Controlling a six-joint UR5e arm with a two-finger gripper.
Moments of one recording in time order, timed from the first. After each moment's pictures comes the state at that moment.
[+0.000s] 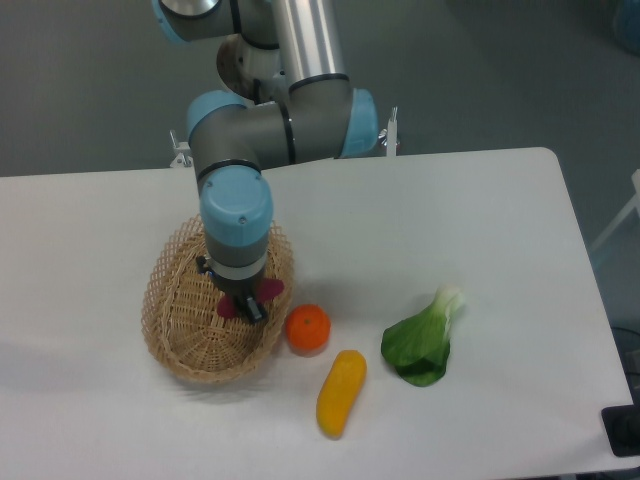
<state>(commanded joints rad) 2.16 -1.92 -1.74 -1.16 1.47 1.25</state>
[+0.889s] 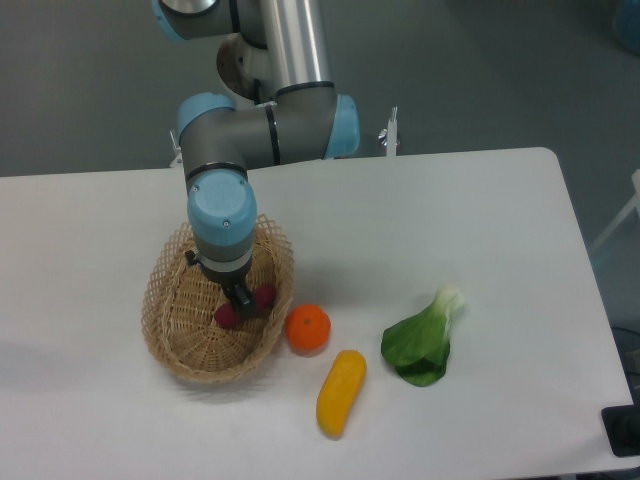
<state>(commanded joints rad) 2.21 -1.91 -1.76 -1.12 1.48 1.25</state>
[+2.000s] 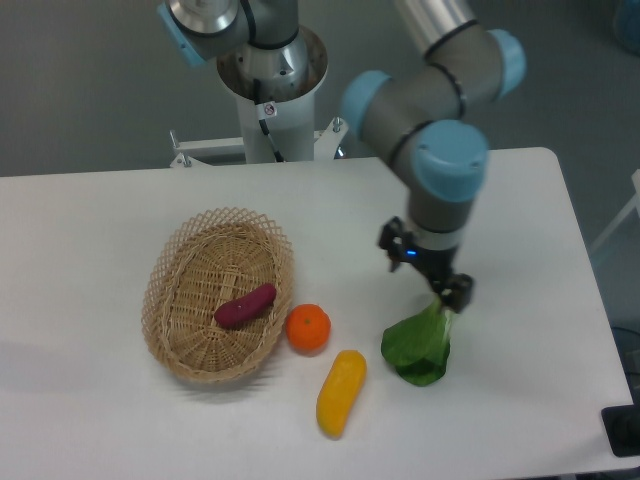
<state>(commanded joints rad) 2.63 -2.05 -1.47 -1.11 1.55 1.48</state>
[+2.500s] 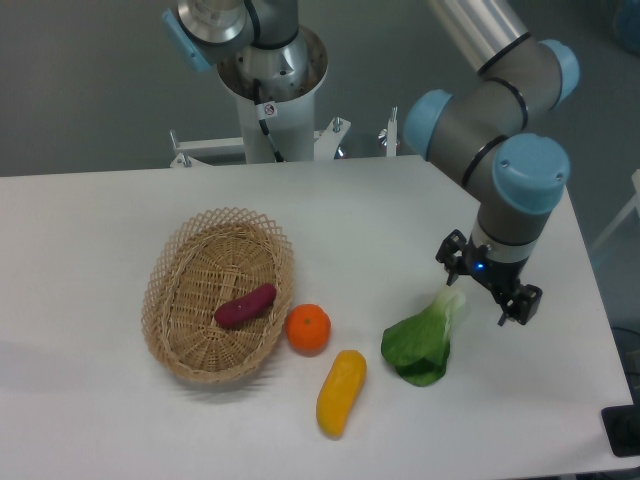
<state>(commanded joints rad) 2.67 -2.06 -1.45 -1.11 1.54 1.52</state>
